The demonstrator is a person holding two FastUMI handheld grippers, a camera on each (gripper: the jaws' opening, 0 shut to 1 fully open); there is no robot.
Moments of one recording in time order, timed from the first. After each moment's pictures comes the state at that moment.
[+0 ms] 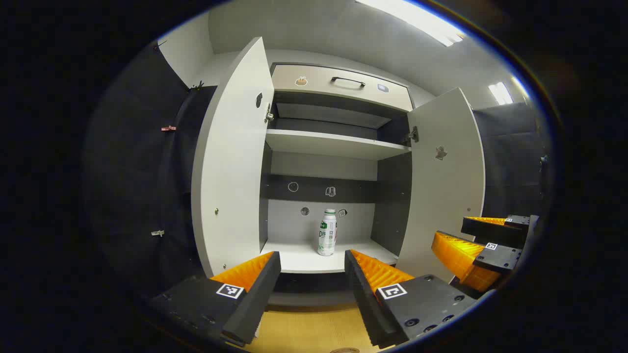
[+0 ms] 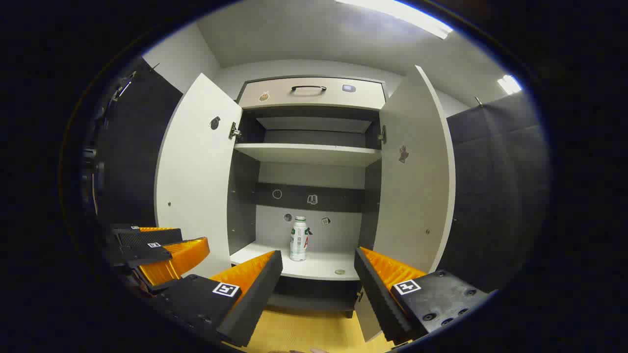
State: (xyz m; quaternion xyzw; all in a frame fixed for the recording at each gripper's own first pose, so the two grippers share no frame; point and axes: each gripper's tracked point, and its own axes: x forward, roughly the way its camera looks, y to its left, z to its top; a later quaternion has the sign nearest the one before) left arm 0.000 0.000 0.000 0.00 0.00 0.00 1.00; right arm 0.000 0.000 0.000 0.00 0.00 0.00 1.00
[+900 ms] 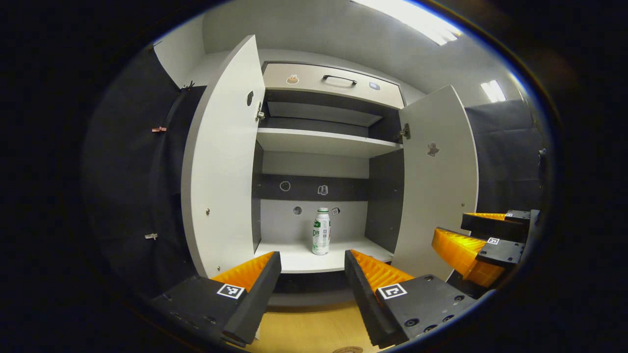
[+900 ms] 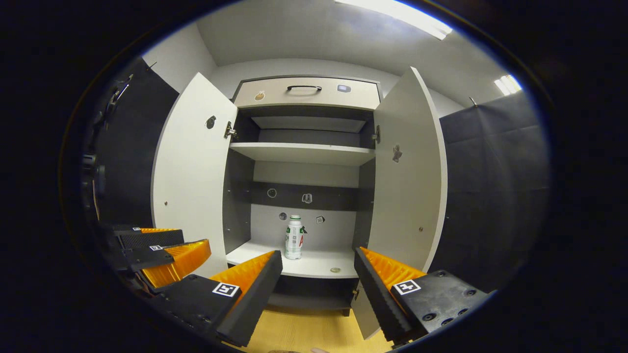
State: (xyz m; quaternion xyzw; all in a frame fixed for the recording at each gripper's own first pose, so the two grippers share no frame) left arm 0.007 -0.001 -0.004 0.01 0.00 -0.03 1.00; right arm -0.003 -0.002 -0.002 0.00 0.01 -0.02 1.00
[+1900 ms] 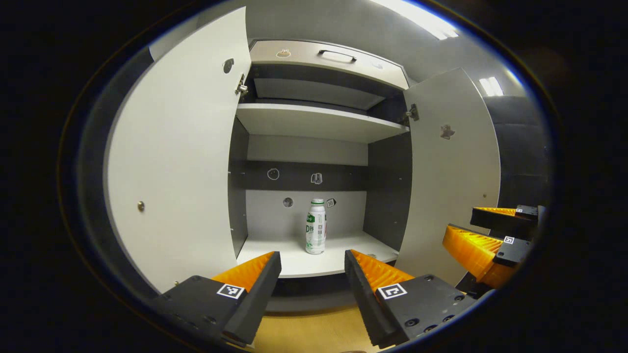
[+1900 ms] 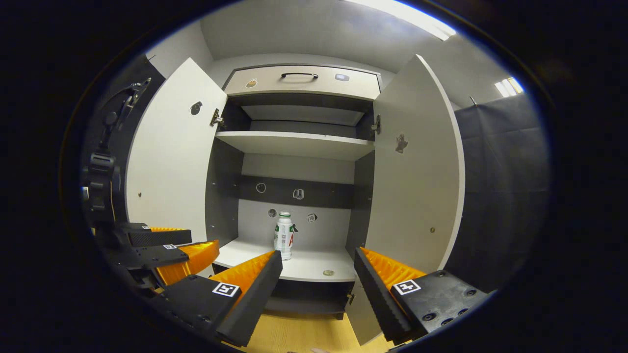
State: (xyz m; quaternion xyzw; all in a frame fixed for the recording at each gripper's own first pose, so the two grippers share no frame) left arm 0.107 -0.015 -0.034 0.00 0.04 -0.05 1.00; right arm 0.060 -0.021 -0.025 -0.01 0.02 -0.04 1.00
